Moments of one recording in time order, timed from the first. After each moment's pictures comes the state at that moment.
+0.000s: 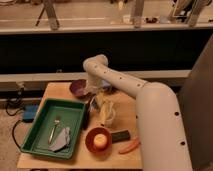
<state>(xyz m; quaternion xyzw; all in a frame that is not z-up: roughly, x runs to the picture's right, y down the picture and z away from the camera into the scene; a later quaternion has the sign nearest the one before) -0.071 0.063 0.876 -0.33 -0.21 -0.33 0.86</state>
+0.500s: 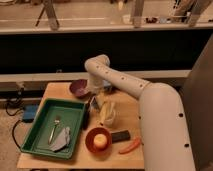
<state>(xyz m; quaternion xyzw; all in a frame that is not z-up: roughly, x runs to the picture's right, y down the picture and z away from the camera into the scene) -0.067 0.061 0.875 -0.32 -0.21 -0.32 0.87</state>
